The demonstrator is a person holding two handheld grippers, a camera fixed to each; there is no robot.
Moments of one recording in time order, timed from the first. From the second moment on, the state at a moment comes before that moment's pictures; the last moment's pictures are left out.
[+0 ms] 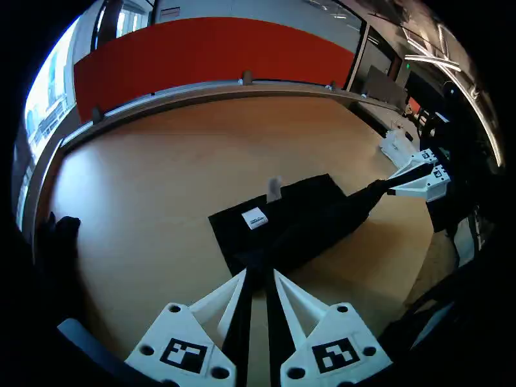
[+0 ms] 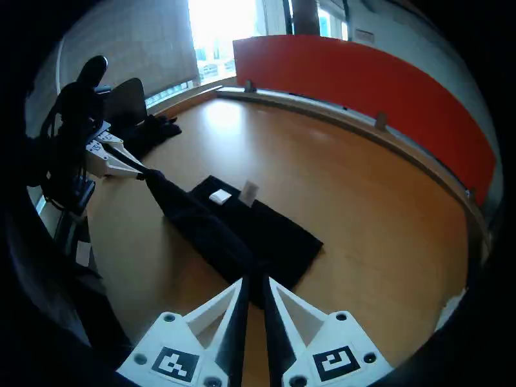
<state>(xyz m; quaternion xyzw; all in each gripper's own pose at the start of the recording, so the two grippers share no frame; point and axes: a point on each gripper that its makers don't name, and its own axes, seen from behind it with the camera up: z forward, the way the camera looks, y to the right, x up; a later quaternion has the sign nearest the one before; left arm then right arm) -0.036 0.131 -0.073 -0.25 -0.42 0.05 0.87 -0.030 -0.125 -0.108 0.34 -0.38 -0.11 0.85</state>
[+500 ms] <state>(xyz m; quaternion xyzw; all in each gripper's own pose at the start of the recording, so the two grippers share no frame) -0.063 0.132 -0.047 -0.25 -0.42 0.05 0.87 -0.052 -0.119 -0.082 0.34 -0.40 -0.11 0.84</state>
